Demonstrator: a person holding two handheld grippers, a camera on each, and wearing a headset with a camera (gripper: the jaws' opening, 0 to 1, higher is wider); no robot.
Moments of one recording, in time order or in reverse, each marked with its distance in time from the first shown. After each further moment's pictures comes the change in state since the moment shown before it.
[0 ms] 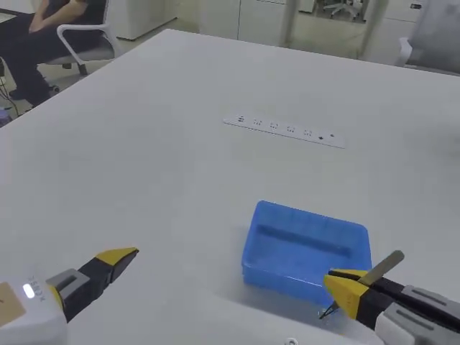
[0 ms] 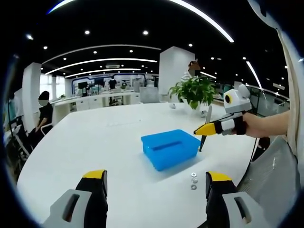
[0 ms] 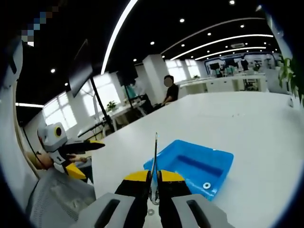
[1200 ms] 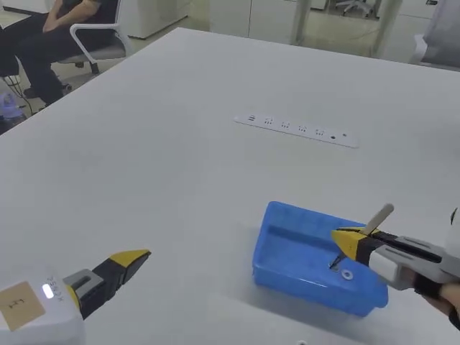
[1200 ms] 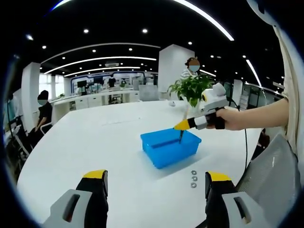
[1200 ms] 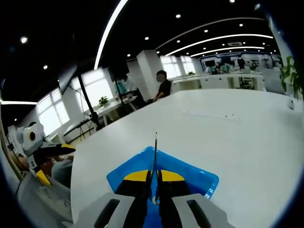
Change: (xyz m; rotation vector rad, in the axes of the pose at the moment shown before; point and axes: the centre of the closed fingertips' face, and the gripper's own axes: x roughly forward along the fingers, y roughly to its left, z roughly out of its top) left arm 0.001 0.000 -0.004 0.002 0.022 -0.005; right arm 0.047 -0.067 0.008 -0.005 0.051 -0.057
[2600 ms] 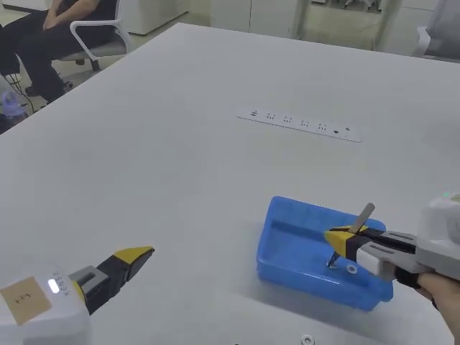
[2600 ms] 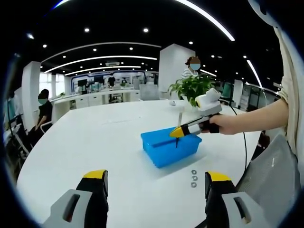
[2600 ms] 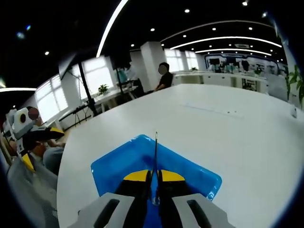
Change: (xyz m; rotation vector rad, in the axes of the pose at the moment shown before) left arm 0.000 -0.001 -0.001 -0.006 0.006 0.000; right arm 0.020 -0.016 -0.024 -0.086 0.079 -0.018
